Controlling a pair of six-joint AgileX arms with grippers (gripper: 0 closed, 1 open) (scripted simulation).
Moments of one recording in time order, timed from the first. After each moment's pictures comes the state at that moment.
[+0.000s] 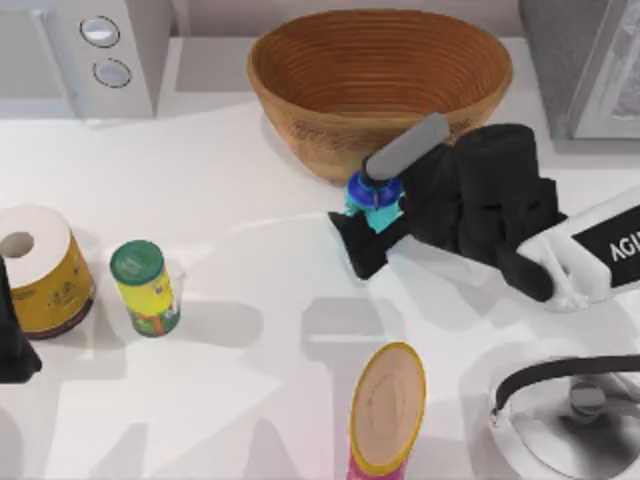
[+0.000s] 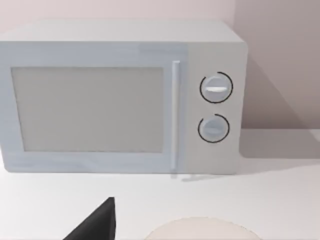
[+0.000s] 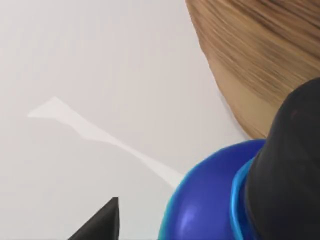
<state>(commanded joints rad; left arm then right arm) 0.00 0.00 0.00 0.00 0.00 0.00 0.52 2.11 0.97 0.63 -0.21 -0.11</state>
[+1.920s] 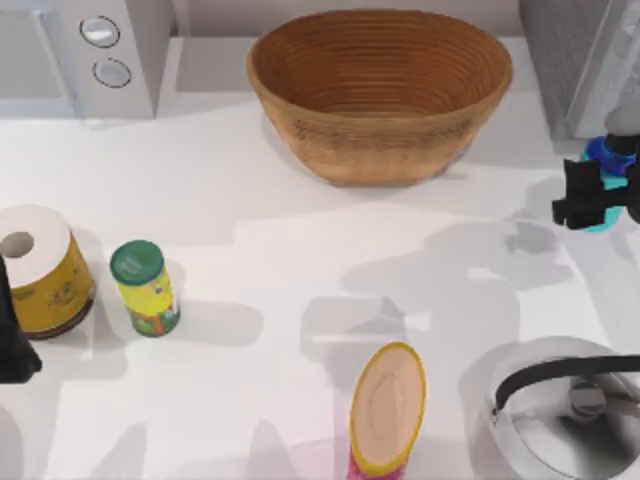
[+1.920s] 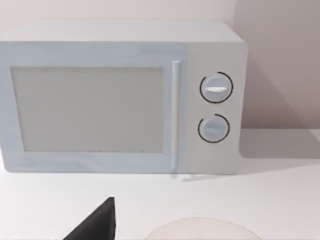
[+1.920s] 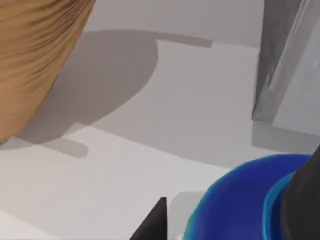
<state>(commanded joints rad) 0.00 0.00 0.00 0.00 0.00 0.00 0.12 1.66 0.63 0.54 -0.06 -0.06</state>
